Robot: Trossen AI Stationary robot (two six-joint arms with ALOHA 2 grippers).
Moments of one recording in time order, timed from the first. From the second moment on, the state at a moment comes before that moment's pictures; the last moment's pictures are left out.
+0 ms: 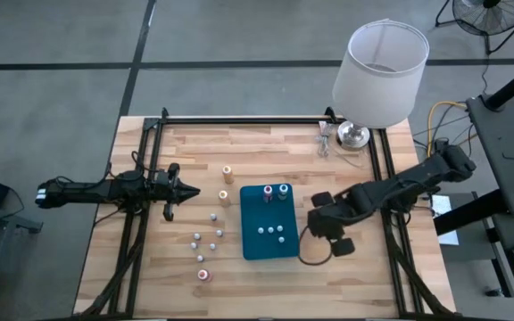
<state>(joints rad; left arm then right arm) 0.00 0.12 0.01 0.02 -0.03 -0.22 0.34 1.47 1.15 -0.97 -0.05 0.09</state>
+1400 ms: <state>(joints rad) 0.00 0.12 0.01 0.02 -0.03 -0.22 0.12 1.69 1.51 -1.06 -0.09 0.08</state>
